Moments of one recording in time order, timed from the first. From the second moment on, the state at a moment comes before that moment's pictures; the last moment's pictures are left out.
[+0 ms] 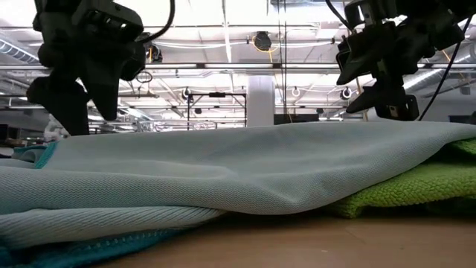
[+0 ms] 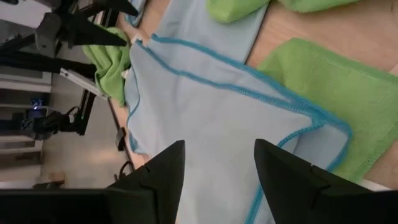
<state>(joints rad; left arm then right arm) -0.35 1.47 0.87 -0.57 0.00 -1.28 0.13 1.11 0.49 -0.03 -0.13 1.17</state>
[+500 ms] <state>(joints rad) -0.34 1.56 0.87 -0.55 0.09 -1.27 0.13 1.11 0.49 -0.06 -0.16 1.17</state>
